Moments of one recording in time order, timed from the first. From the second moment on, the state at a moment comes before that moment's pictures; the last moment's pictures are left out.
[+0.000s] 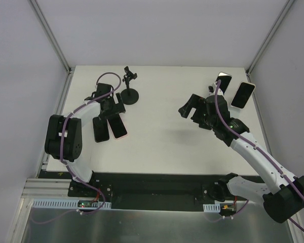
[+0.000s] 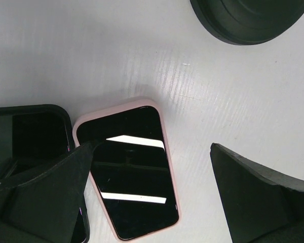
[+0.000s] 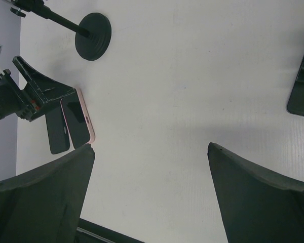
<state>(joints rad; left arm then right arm) -0.17 1.70 1.08 -0.37 0.02 -0.51 0.53 1.07 0.94 -0.42 0.10 0.71</state>
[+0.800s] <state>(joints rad) -0.42 1.78 1.11 -0.41 0.12 -0.47 0.53 1.03 0.91 -0.42 0.10 0.71</state>
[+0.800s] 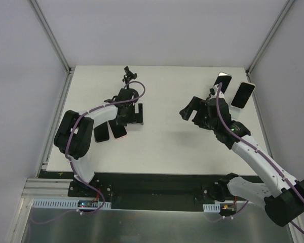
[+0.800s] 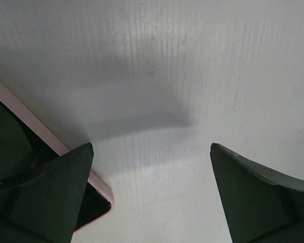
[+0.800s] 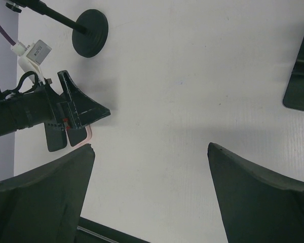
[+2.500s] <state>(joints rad) -0.29 1.19 0.86 -0.44 0.10 -0.42 0.31 1.22 0.98 -0.52 0.20 0.46</state>
